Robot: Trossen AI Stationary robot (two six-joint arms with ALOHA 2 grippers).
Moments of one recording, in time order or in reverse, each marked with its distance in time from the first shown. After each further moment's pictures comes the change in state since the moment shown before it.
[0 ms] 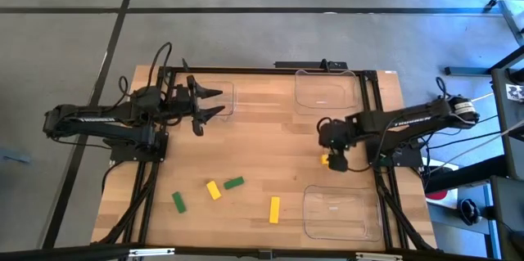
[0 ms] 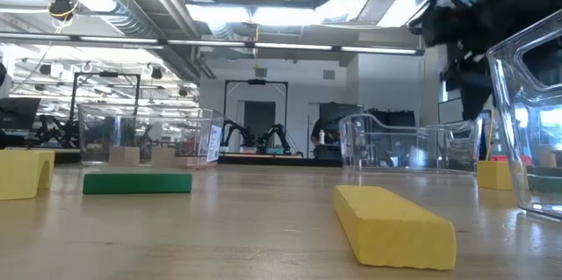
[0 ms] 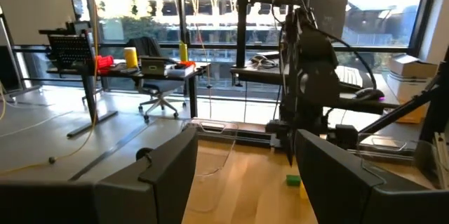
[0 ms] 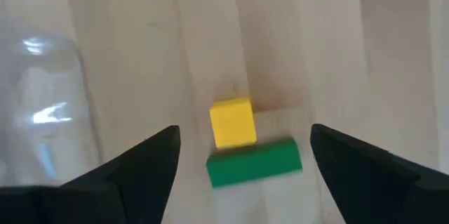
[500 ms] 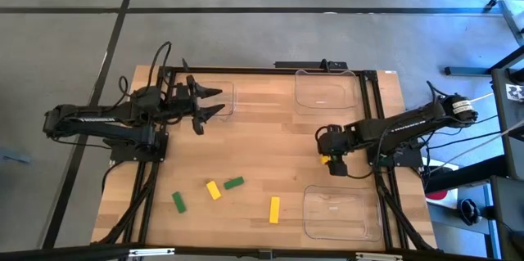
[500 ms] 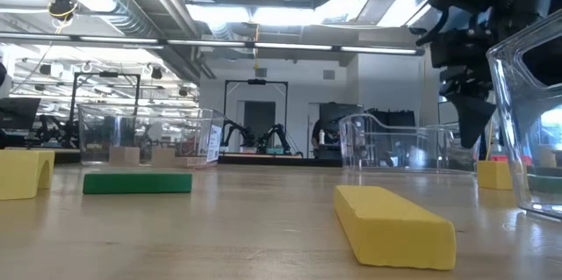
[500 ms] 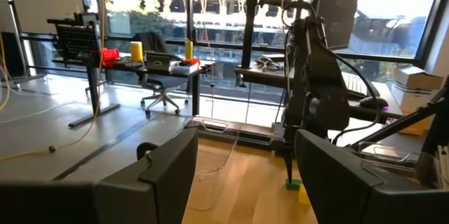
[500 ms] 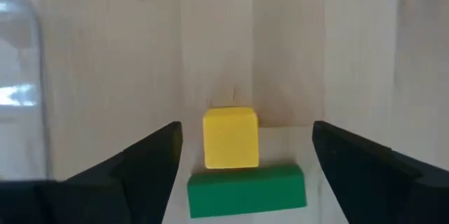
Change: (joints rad) left arm 0.000 0.000 0.000 0.000 -0.027 -0.054; right arm 0.051 0.035 -0.134 0.181 0.066 -0.092
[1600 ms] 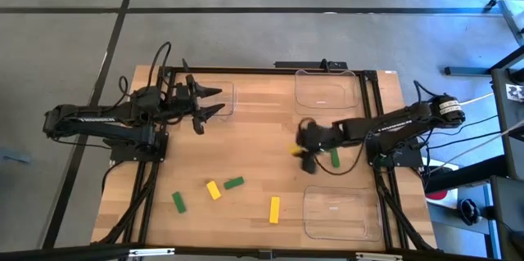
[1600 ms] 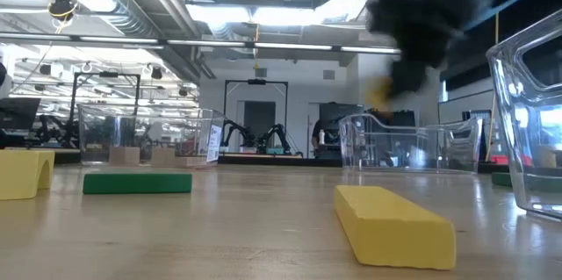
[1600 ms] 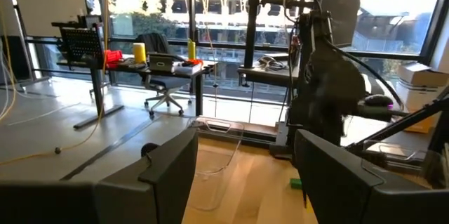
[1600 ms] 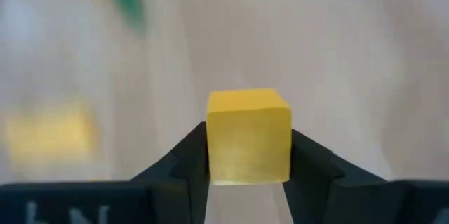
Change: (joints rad) left arm 0.000 0.000 0.000 0.000 -0.007 0.018; right arm -0.044 0.147 0.133 0.515 0.053 0.234
